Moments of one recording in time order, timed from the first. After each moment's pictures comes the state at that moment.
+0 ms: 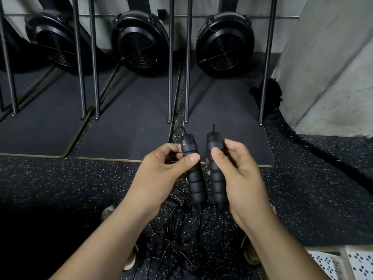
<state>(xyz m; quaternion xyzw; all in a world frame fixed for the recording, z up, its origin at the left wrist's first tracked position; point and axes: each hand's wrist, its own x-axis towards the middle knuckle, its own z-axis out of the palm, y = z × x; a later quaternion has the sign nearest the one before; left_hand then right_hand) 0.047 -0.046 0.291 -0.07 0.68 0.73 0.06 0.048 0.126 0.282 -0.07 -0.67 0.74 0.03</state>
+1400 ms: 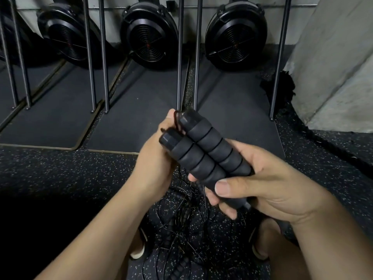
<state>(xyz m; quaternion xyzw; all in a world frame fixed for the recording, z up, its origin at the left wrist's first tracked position) 0.049 -0.053 0.329 -0.07 0.69 0.72 0.03 0.050 0.153 0.338 0.21 -0.51 0.75 -0.36</state>
